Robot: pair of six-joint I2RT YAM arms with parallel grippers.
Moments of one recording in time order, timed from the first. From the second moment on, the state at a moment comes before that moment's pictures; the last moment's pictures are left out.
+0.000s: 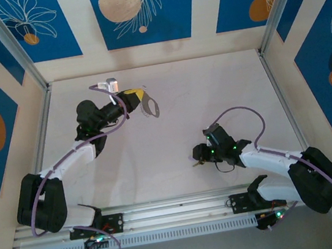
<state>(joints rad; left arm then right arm) -0.35 1.38 0.81 0.75 0.73 -0.61 0.60 1.16 0.40 -0.17 -0.16 0.77</state>
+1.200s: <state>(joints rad) -0.35 1.38 0.81 0.75 0.73 -0.61 0.57 1.20 0.38 -0.14 -0.19 0.75</state>
